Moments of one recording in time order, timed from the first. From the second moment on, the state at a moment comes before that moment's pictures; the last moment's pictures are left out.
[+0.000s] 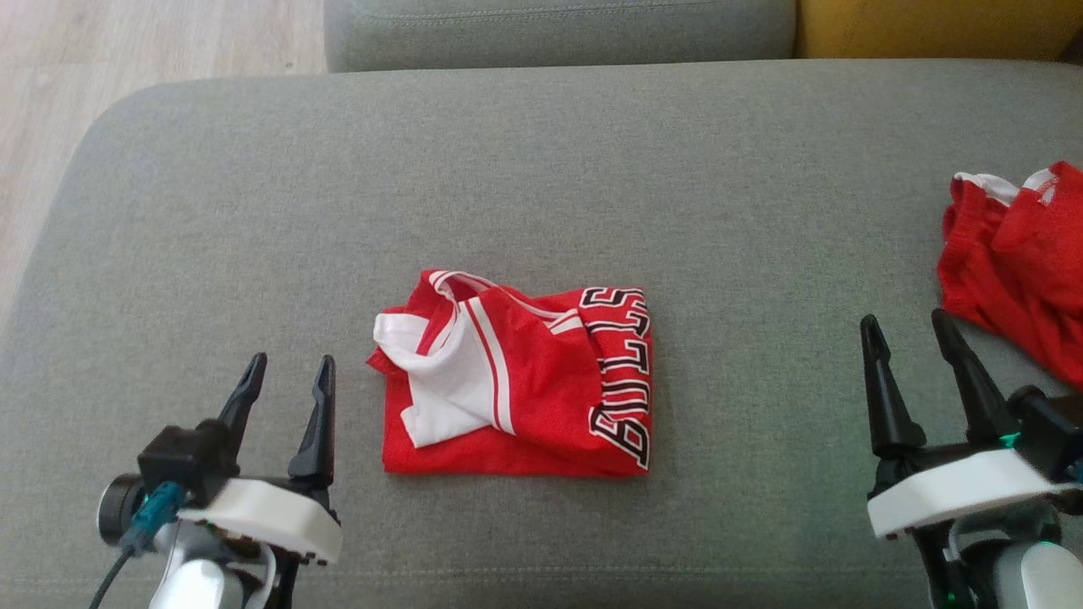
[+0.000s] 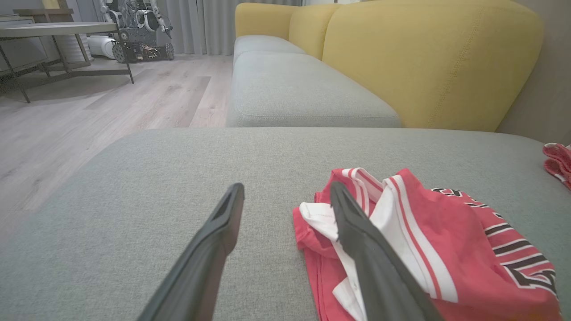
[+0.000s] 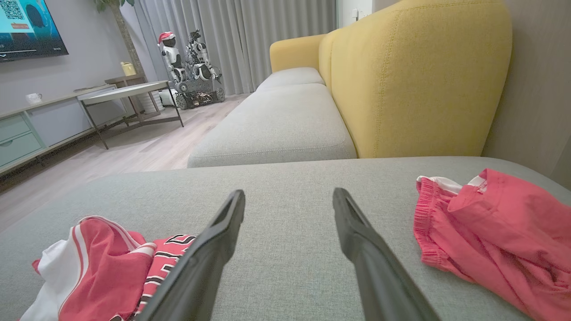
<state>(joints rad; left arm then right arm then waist) 0.00 0.22 -0.24 0.11 -0.29 0.05 -0.19 0.08 -0.08 -0.01 -0.12 0.21 0.13 0.06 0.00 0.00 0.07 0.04</state>
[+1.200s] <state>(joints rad) -0.15 0.18 -0.29 0.17 -0.29 0.02 -0.23 -0.33 -0.06 0.42 0.54 0.33 0.13 0.00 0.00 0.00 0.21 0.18</state>
